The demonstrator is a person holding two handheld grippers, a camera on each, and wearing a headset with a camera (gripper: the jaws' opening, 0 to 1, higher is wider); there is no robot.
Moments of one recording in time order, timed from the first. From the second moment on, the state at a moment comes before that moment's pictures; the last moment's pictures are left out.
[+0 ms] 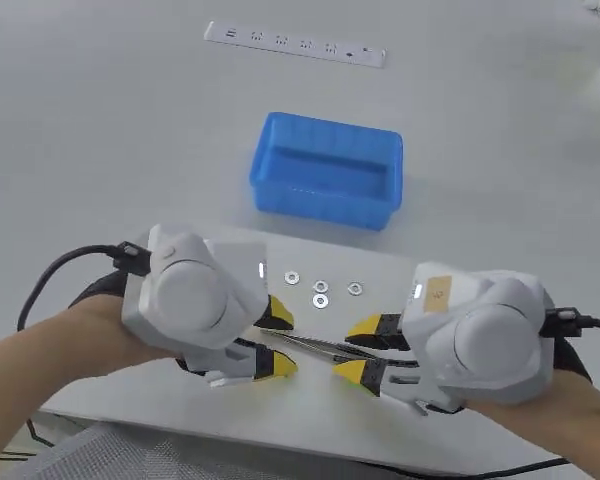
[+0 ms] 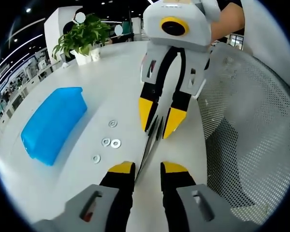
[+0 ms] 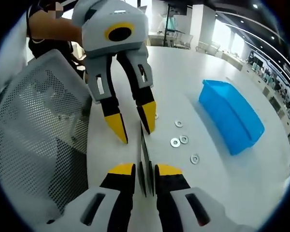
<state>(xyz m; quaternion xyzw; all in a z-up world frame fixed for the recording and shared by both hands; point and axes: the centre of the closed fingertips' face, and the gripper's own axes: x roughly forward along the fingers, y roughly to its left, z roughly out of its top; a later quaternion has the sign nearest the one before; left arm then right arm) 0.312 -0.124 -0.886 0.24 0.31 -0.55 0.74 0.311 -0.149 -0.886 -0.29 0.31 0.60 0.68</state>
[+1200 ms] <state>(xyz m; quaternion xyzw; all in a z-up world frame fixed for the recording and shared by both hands) 0.317 -0.128 -0.887 0.23 0.32 -0.56 0.72 0.312 -0.147 -0.891 -0.36 0.29 0.62 0.63</state>
